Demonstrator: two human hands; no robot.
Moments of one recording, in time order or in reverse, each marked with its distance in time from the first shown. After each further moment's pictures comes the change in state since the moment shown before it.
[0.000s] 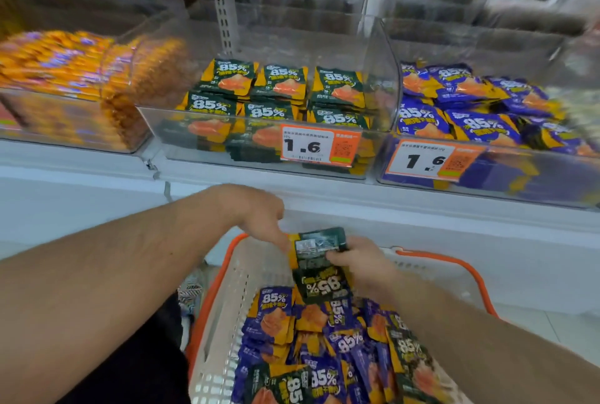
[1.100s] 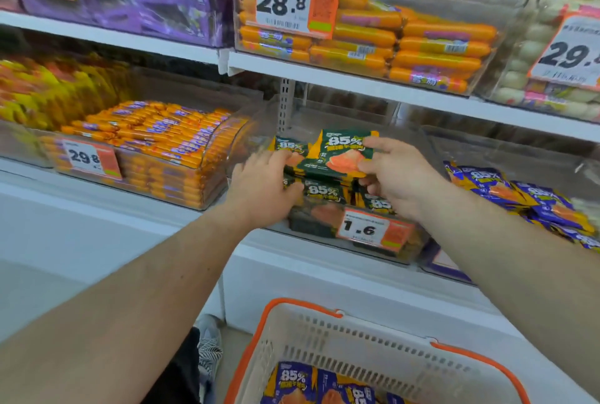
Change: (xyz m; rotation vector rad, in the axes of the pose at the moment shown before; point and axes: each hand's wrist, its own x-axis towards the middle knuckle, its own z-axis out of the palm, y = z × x) left_hand -0.047 -0.088 -0.042 -0.412 1.118 -0.152; right_hand -0.036 -0.255 0.041 -0.086 0.282 -0.523
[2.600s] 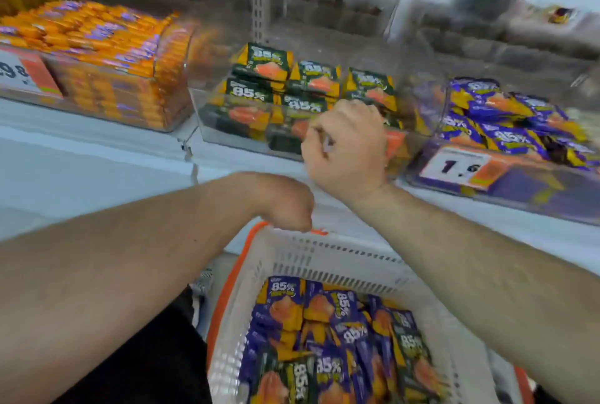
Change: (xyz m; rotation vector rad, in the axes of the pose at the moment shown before) left_hand -0.052 0.045 0.061 0.221 -1.073 0.272; right_hand -0.036 0.097 0.044 -0.588 0.435 -1.119
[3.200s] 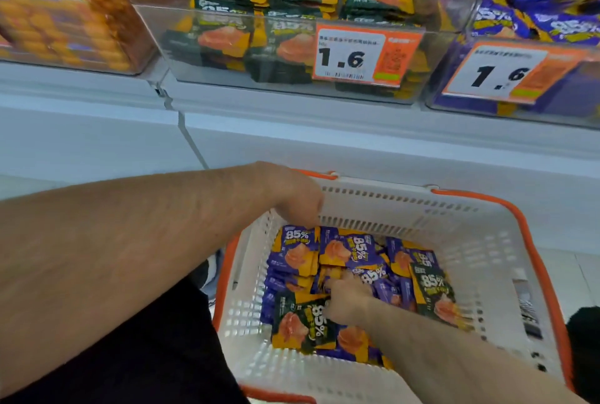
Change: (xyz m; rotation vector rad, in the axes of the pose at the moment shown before) left_hand 0.040 0.027 0.059 0.211 -0.244 -0.024; right_hand -0.322 -0.015 -0.005 -0.140 -1.868 0.816
